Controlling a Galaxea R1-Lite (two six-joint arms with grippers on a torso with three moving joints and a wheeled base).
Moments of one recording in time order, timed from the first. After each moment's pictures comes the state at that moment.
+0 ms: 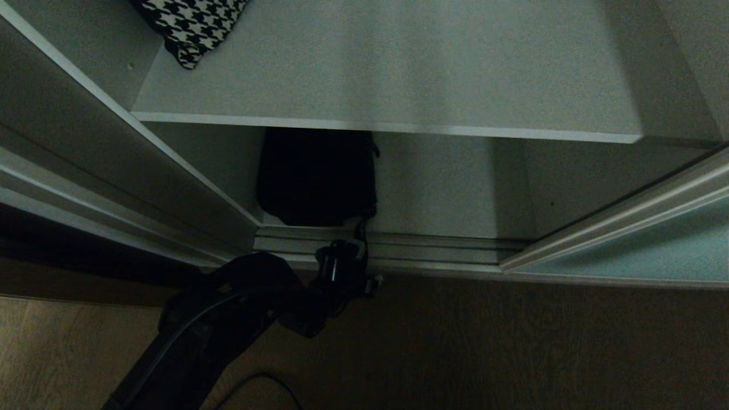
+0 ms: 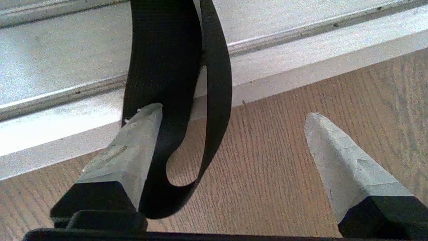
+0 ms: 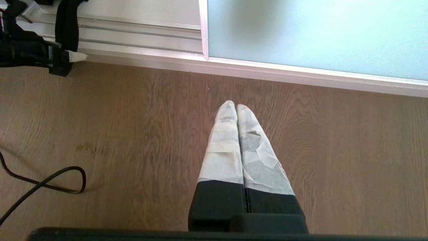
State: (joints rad) left arm -0.44 2.73 -1.56 -0.84 0.04 0.05; right arm 0.00 0.00 0.00 0.01 0.00 0.01
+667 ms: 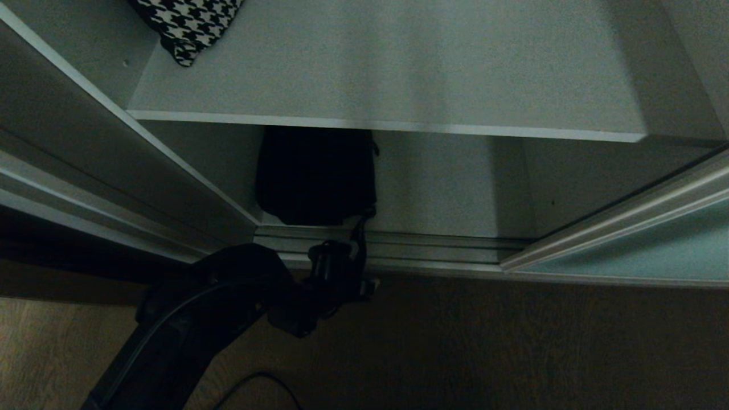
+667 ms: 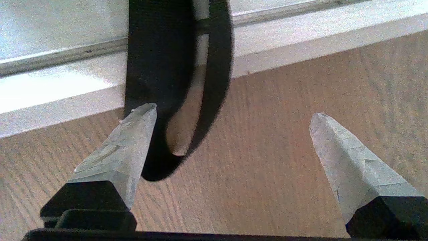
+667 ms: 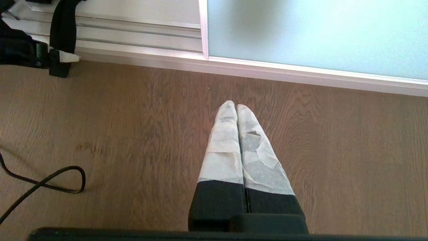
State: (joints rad) left arm -0.45 2.63 -1.43 -0.82 0.01 -0.02; right arm 0.00 0.00 0.00 0.01 0.00 0.01
